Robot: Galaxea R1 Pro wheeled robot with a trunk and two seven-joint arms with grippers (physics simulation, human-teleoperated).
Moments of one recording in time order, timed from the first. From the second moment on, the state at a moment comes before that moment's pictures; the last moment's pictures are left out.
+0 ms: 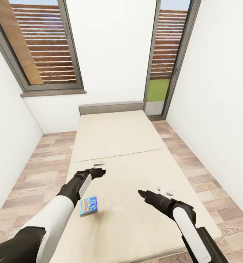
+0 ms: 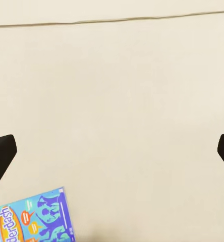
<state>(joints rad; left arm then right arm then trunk) -0.90 -0.11 -0.03 -0.55 0.09 0.40 0.03 -0.29 -0.06 0.24 -1.59 -0.93 0.72 -0.48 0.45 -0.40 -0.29</state>
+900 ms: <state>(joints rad) -0.90 -0.11 -0.03 -0.55 0.09 0.40 0.03 -0.29 -0.06 0.24 -1.59 -0.93 0.72 -0.48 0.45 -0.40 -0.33</state>
